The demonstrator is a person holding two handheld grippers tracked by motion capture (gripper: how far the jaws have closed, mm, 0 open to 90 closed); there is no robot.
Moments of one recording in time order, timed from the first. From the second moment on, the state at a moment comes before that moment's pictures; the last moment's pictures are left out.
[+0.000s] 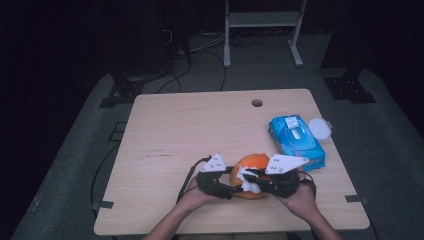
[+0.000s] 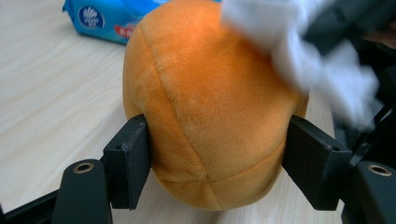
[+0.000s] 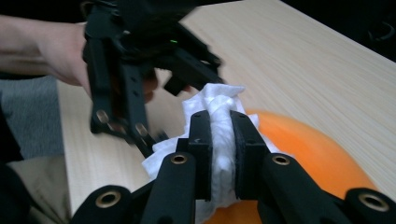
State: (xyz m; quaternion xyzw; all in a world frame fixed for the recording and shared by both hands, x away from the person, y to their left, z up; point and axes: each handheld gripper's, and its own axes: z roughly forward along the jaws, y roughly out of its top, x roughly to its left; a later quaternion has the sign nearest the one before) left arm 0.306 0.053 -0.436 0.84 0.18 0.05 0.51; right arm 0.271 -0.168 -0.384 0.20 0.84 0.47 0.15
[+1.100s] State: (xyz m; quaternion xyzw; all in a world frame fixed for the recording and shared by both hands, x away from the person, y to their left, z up) left arm 0.298 0.051 -0.433 0.86 0.13 0.11 0.48; right arm 0.284 -0.195 -0.377 0.24 0.83 0.47 0.18
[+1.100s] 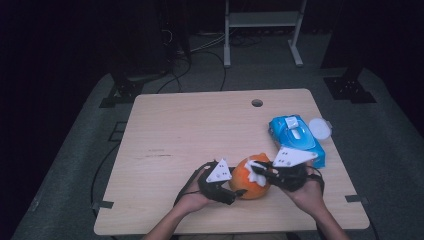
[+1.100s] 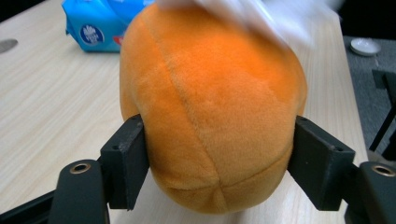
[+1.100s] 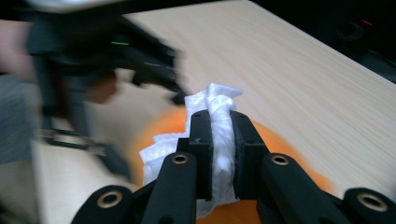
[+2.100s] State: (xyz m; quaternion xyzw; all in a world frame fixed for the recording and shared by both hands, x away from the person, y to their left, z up) left arm 0.291 0.046 -0.426 0.85 0.14 0.12 0.49; right arm 0.272 -0.171 -0.375 0.21 0.84 0.47 0.15
